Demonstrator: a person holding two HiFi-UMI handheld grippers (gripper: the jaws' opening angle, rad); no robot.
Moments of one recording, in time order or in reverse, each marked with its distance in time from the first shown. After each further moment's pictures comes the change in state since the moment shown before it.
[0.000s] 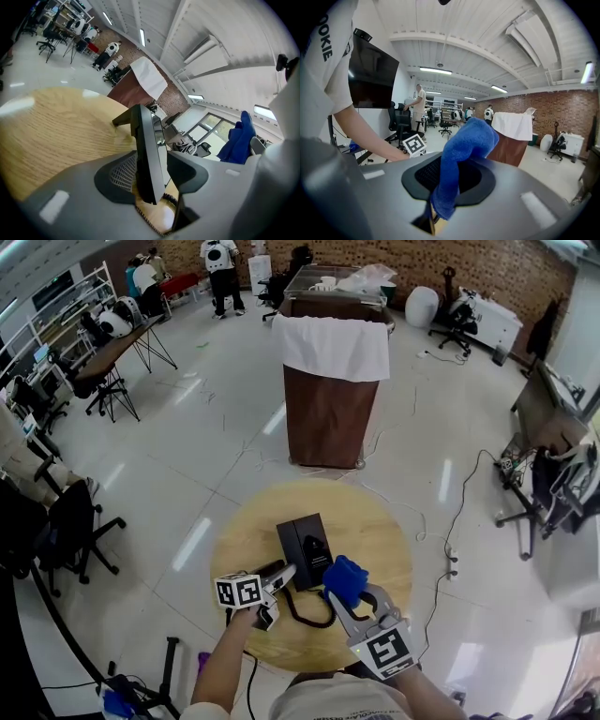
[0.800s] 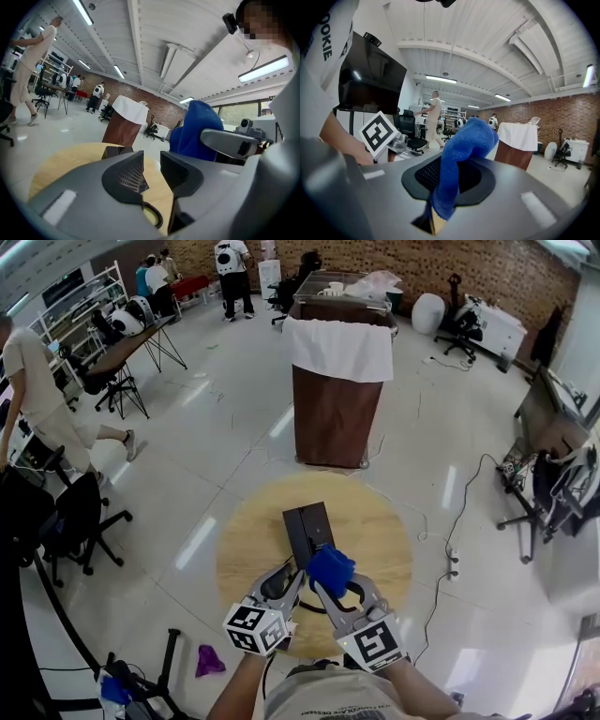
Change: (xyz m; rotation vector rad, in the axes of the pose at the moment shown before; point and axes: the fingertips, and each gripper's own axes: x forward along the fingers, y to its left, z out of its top) left arm -0.082 -0.145 0.022 0.368 -0.284 0.152; right arm -0.006 0.037 0.038 -0.040 -0.102 0.028
